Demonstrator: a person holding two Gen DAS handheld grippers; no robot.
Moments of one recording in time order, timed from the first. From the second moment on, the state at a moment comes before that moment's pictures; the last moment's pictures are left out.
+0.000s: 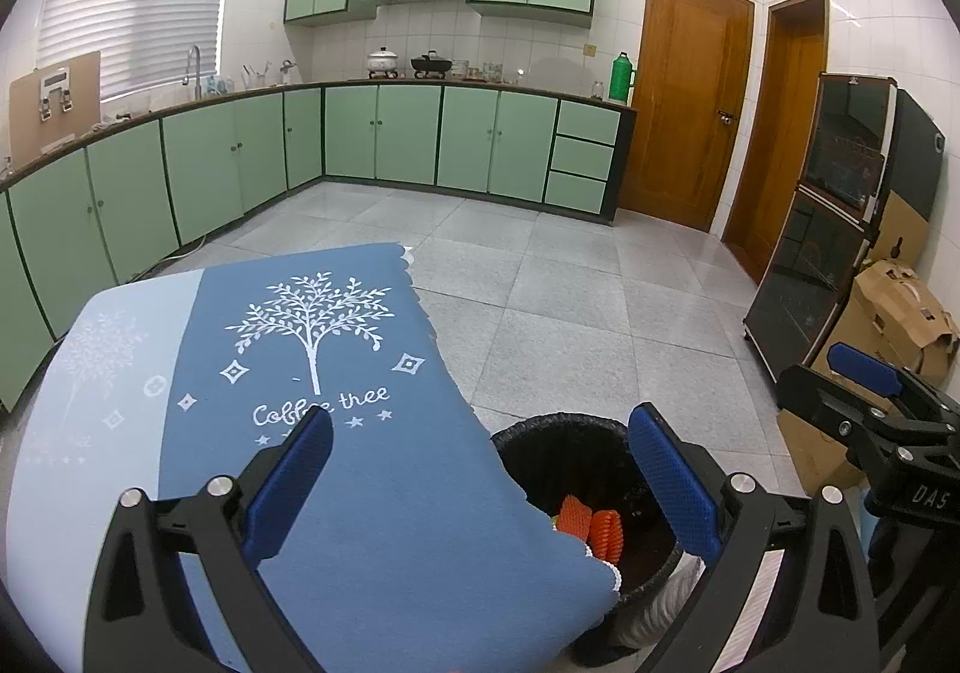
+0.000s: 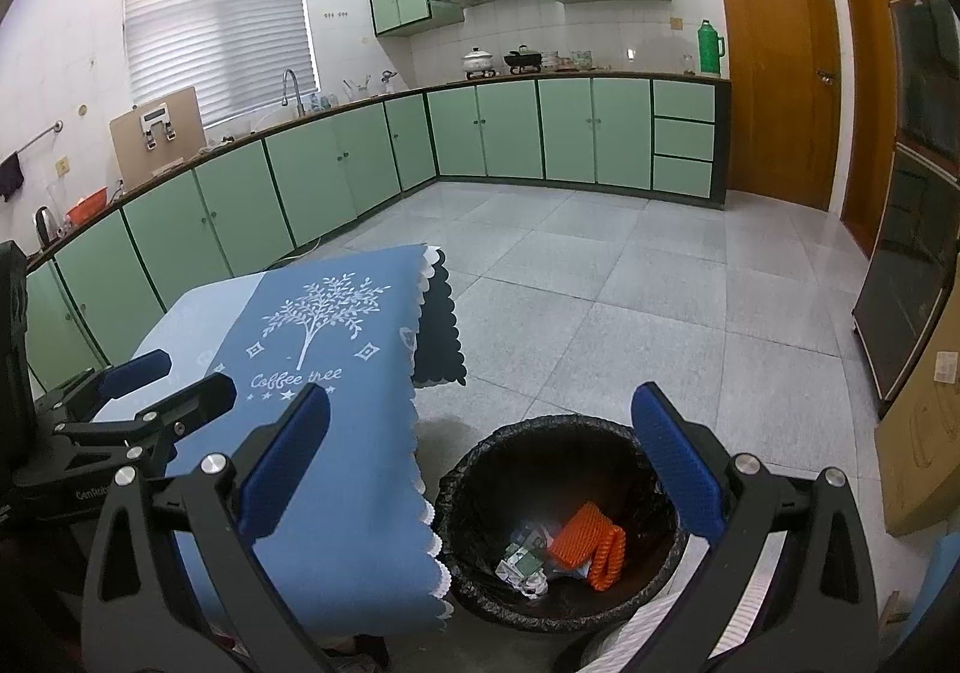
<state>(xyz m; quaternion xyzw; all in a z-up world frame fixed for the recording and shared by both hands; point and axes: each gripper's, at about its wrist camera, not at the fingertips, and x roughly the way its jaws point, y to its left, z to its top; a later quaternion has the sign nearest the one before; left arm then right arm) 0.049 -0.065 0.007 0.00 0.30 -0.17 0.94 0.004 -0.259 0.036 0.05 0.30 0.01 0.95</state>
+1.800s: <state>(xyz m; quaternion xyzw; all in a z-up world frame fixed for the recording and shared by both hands) 0.050 -0.058 0.005 0.00 0.30 -0.17 0.94 0.004 -0.255 0.035 0.05 0.30 0.02 0.95</state>
